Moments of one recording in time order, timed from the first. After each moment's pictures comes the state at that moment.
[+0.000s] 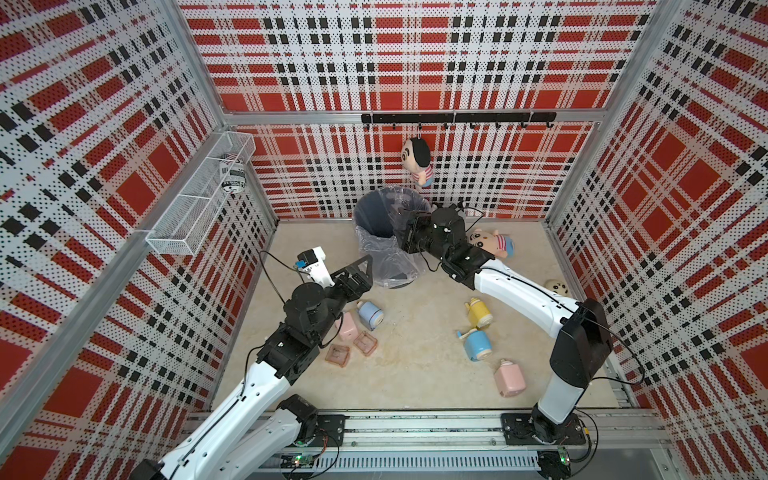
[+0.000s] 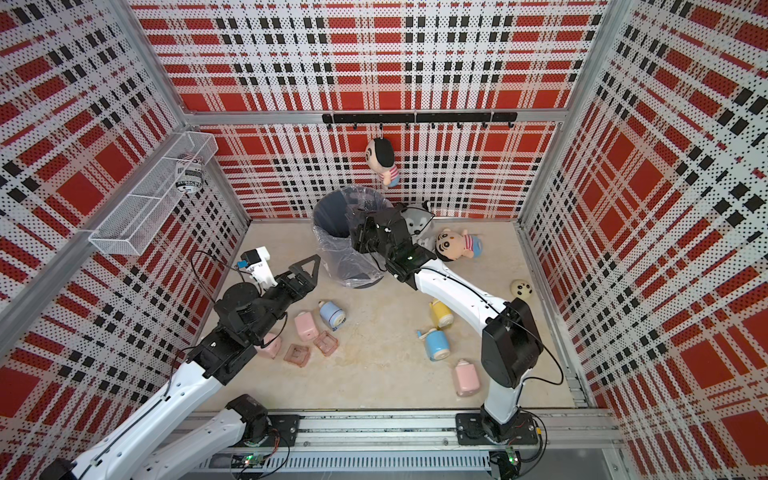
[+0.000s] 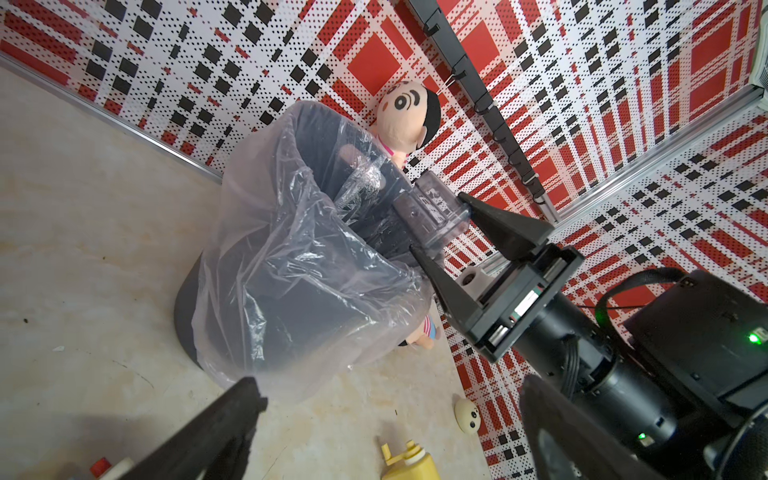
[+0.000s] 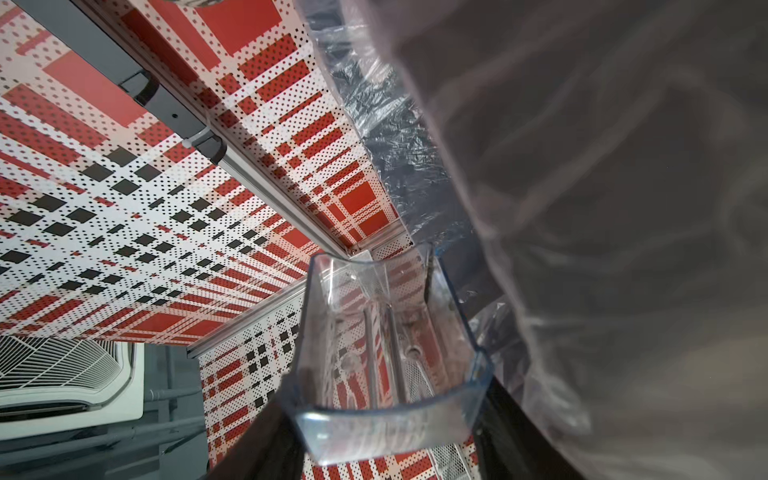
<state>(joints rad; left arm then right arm) -0.54 0.80 0.73 -0.01 -0.16 -0.82 0.70 1.77 1.58 0.04 0.02 2.04</state>
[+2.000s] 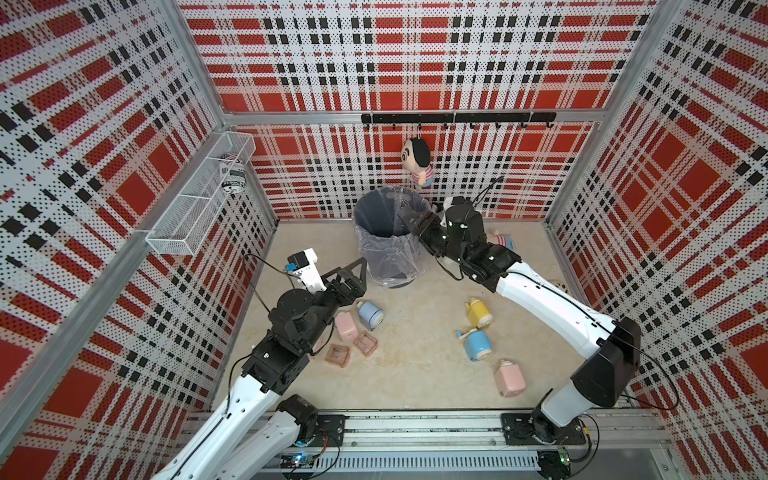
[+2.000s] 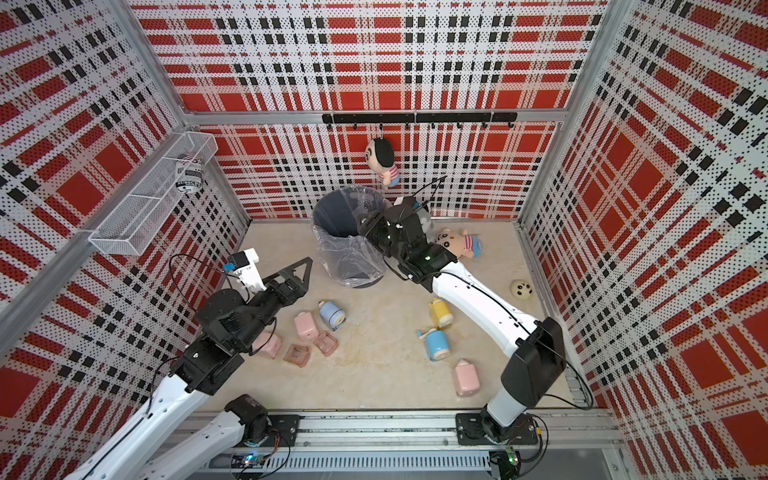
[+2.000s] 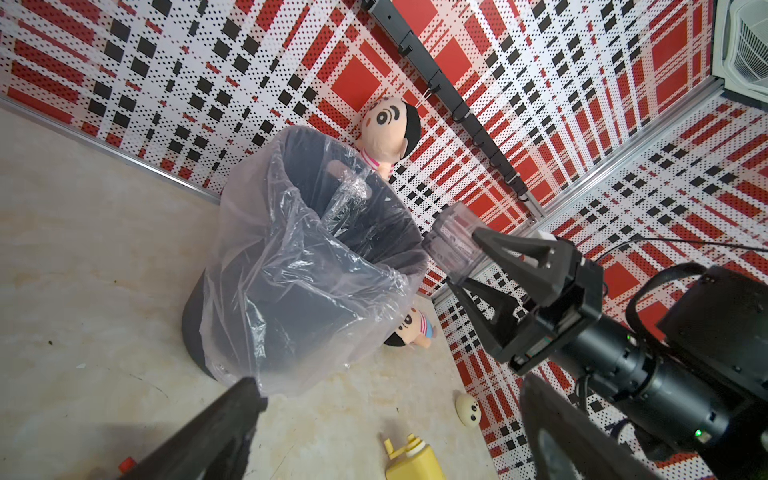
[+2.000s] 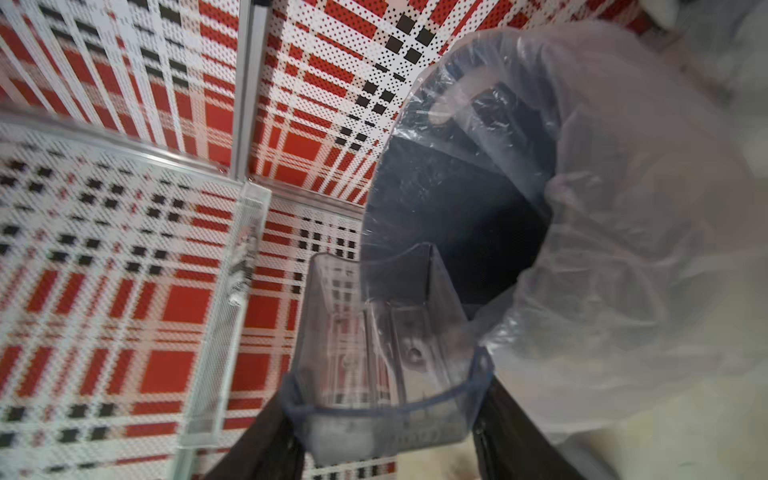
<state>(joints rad) -0.53 0.71 0.76 -0.10 -0.13 -0.75 0.71 1.55 1.48 -0.19 0.05 1.04</state>
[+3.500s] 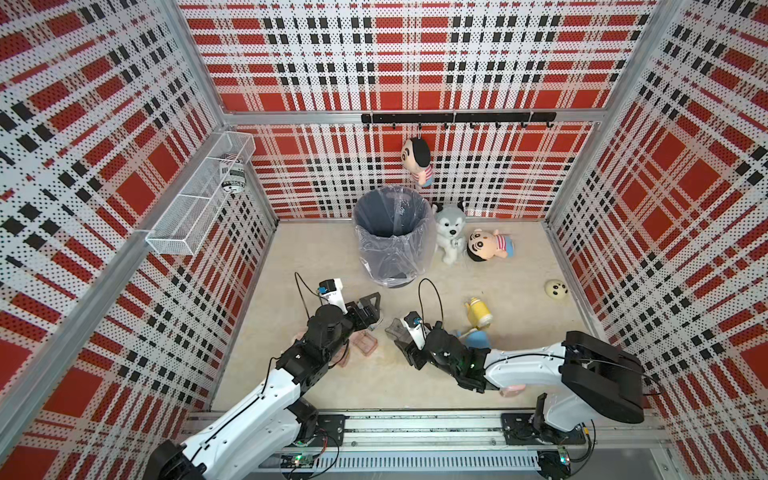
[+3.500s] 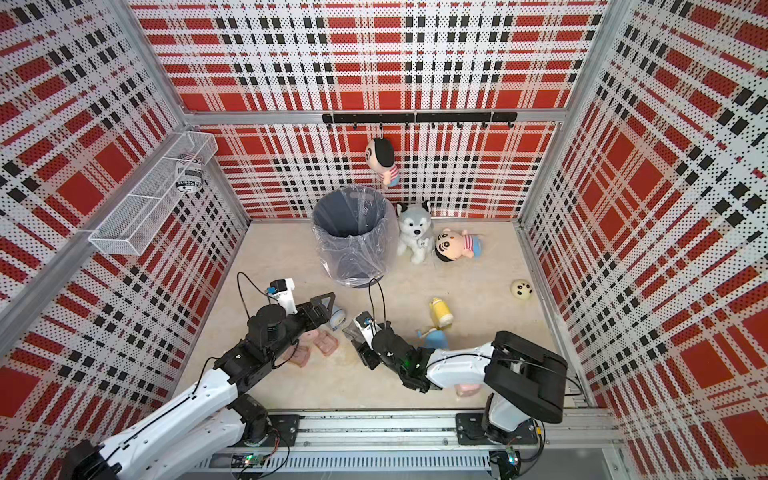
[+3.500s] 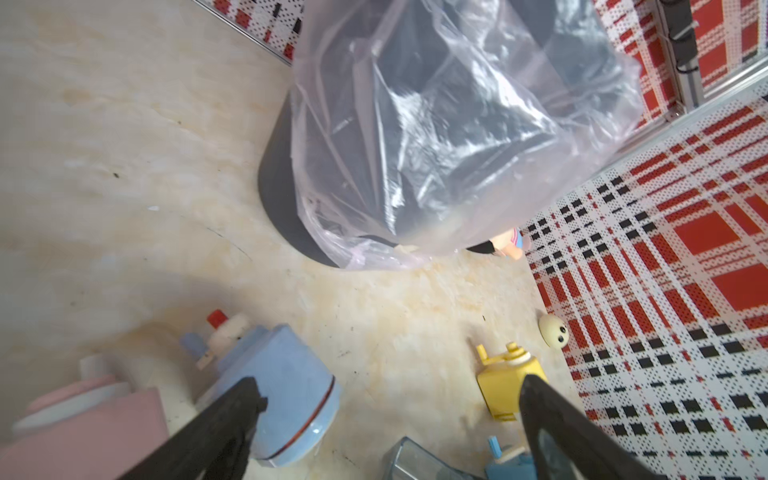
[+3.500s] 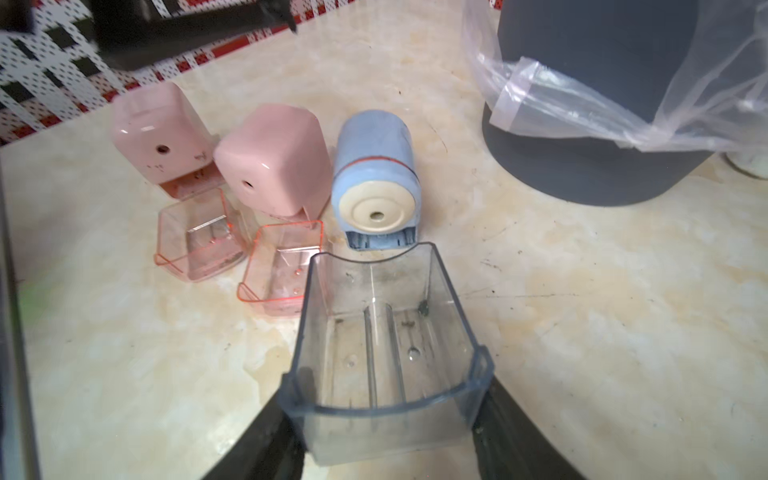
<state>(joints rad) -0.52 0.79 0.41 0.05 -0.11 -0.79 1.14 1.57 0.57 0.50 0.29 0.19</state>
